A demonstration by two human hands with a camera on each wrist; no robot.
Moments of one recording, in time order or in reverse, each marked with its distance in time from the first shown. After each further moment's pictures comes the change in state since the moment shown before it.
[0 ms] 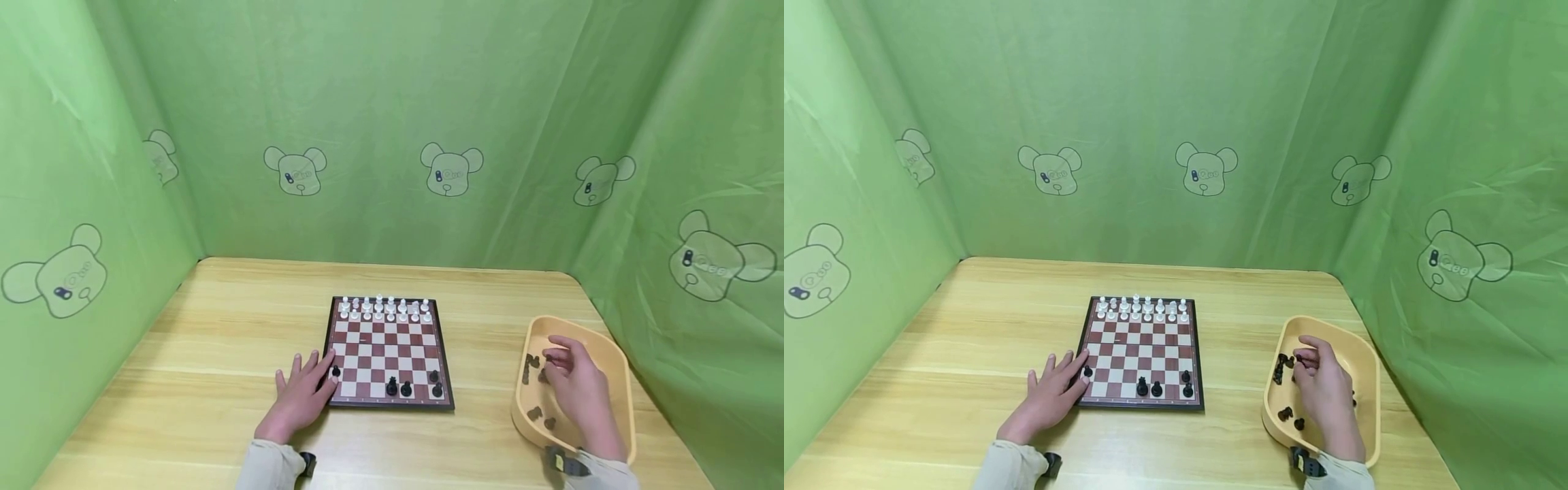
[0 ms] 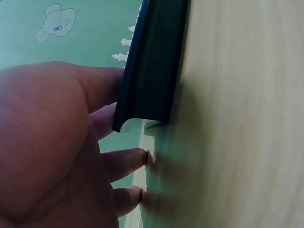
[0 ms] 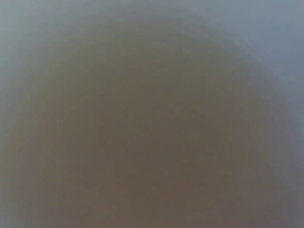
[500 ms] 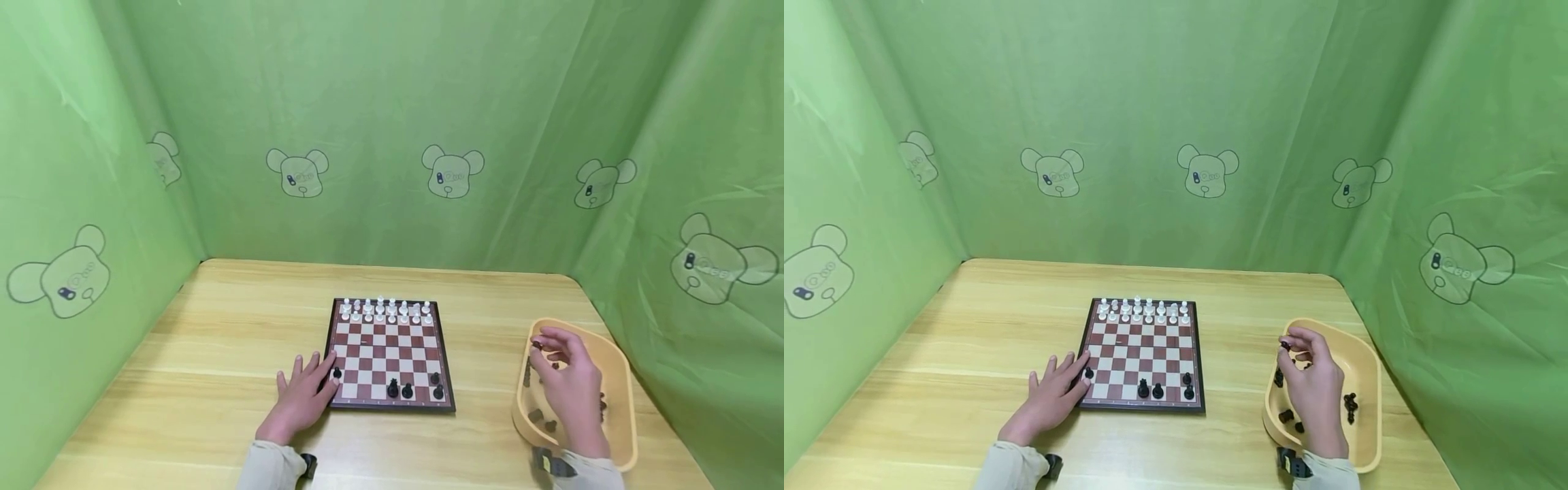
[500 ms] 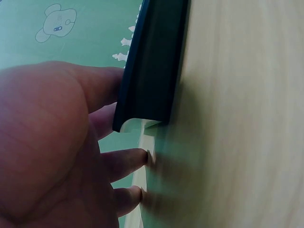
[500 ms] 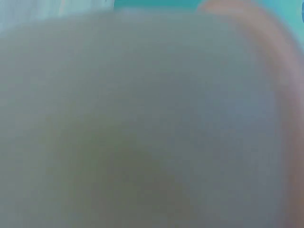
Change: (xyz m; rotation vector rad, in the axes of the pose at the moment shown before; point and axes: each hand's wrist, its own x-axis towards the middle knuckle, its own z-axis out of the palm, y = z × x) left_hand 0.000 -0.001 0.001 0.005 0.007 0.005; right_hand -0.002 -0.032 0.018 0.208 0.282 -0.067
